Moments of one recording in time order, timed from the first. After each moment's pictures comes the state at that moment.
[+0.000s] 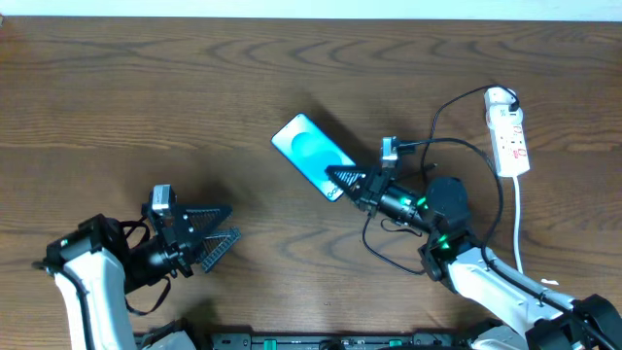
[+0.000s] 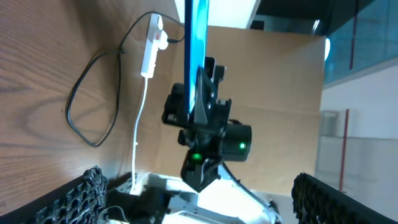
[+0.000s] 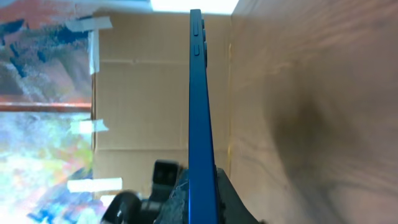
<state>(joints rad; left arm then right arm) 0.52 1.15 0.70 -1.52 1.49 0.30 0.47 1.36 0.41 0.92 -0.66 1.50</state>
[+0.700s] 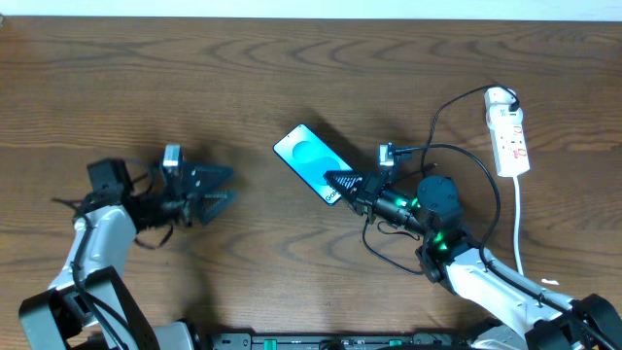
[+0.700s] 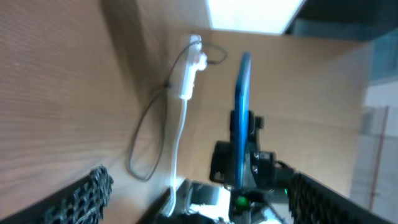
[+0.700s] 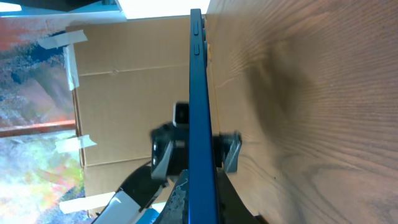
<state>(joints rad) 0.37 1.49 0.70 -0.47 1.39 -0.39 0.49 1.36 0.41 0.81 -0.61 1.52</state>
